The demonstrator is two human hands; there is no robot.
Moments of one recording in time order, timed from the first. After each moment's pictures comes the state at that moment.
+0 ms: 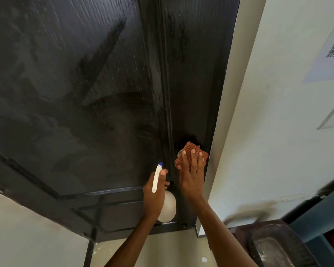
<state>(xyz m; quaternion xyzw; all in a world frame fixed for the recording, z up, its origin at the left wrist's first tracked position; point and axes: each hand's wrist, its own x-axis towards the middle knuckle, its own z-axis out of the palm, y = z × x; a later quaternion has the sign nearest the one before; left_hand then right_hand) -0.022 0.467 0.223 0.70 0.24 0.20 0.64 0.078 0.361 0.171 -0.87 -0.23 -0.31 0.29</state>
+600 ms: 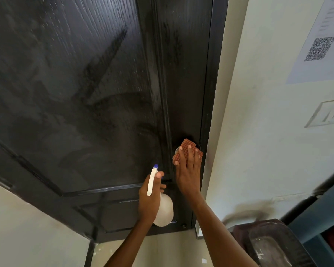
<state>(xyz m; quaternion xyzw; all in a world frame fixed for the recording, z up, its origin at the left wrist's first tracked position) -0.053 0.457 0.238 0.69 0.25 0.22 0.65 0.079 0.360 0.175 -0.91 -0.20 -0.24 0.28</state>
